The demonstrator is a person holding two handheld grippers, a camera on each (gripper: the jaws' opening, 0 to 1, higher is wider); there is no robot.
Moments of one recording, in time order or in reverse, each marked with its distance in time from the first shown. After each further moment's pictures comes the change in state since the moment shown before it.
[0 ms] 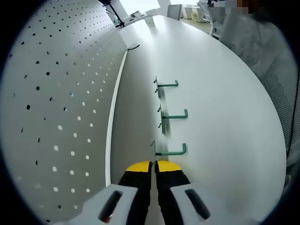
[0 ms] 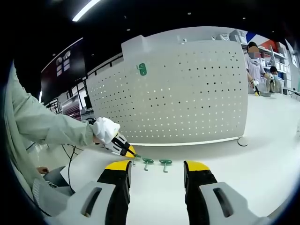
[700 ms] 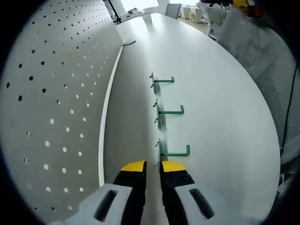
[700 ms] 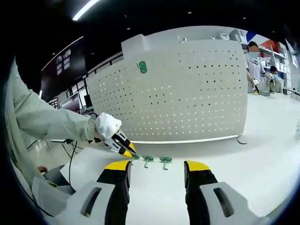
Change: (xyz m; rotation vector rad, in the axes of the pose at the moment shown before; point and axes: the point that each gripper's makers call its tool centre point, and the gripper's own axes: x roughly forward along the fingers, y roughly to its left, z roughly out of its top) left arm 0.007 -0.006 -0.009 -0.019 0.032 -0.099; right arm 0.001 -0.001 -0.008 0.000 0.014 -0.002
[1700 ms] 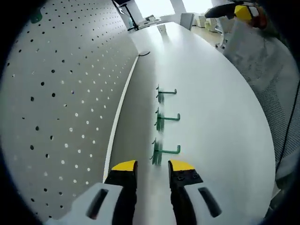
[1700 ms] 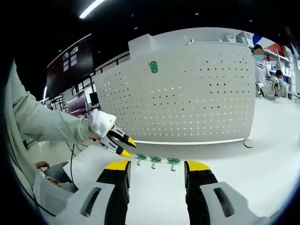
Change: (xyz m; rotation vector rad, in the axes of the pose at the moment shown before) left arm -0.035 -0.007 0.004 -0.097 -0.070 0.138; right arm 0.000 0.022 0.000 -0.037 -0.002 0.046
